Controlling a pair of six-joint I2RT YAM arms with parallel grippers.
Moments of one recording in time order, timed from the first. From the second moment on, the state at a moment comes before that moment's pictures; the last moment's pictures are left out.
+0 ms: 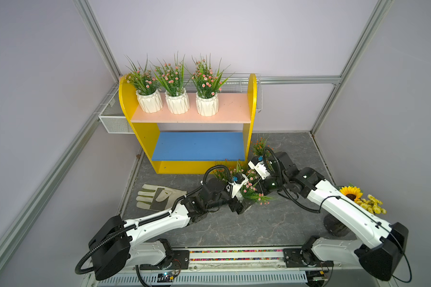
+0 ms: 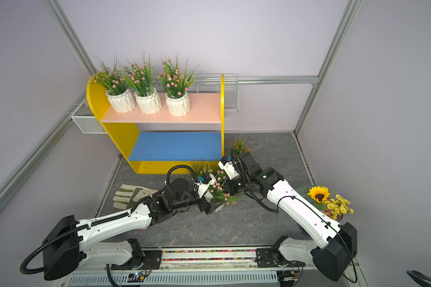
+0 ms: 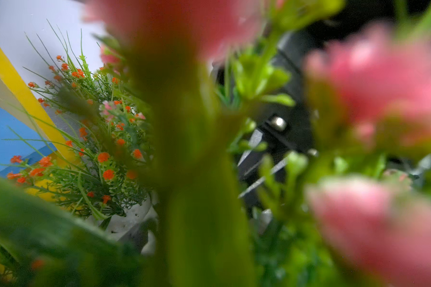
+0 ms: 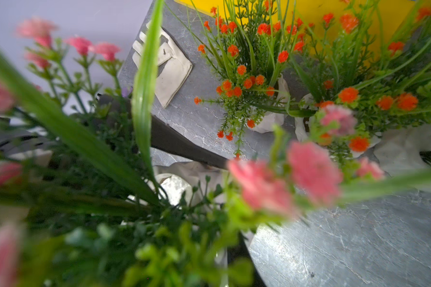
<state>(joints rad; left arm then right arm) -1.01 1.24 0.73 0.19 0.23 -0.07 0.67 1.23 1.16 -0.82 -0.41 0.29</state>
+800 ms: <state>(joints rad) -1.01 1.16 1.01 -0.18 0.07 -0.07 0.39 0.89 1.01 -0.84 -0.32 0.30</state>
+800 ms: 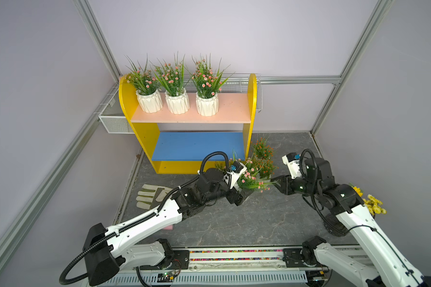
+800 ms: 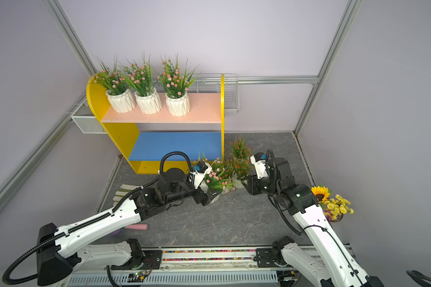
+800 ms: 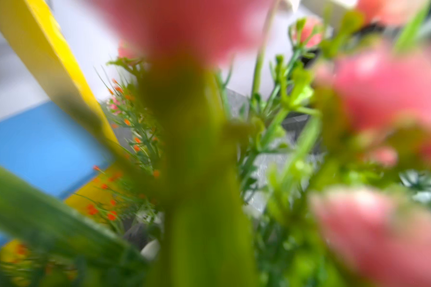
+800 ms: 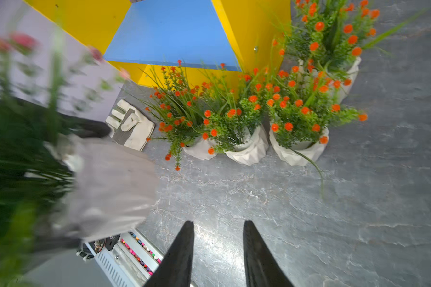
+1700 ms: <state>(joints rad) -0.84 1.55 1.95 -0.53 -0.09 0.00 0.38 0.77 0.82 -0.84 -0.37 0.36</state>
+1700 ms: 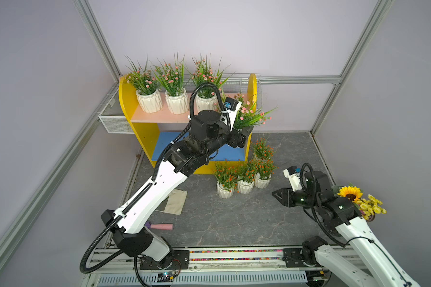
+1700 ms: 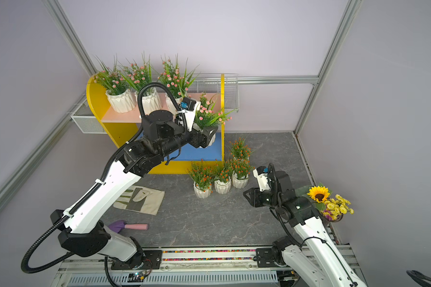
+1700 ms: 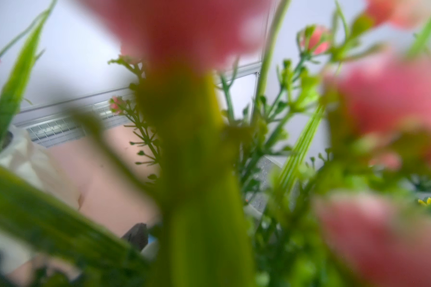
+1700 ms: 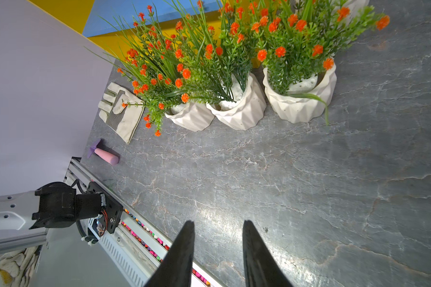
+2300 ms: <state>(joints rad) -0.73 1.96 2.53 -0.69 -0.10 -0.02 0.38 0.72 0.81 -0.87 -0.37 0.37</state>
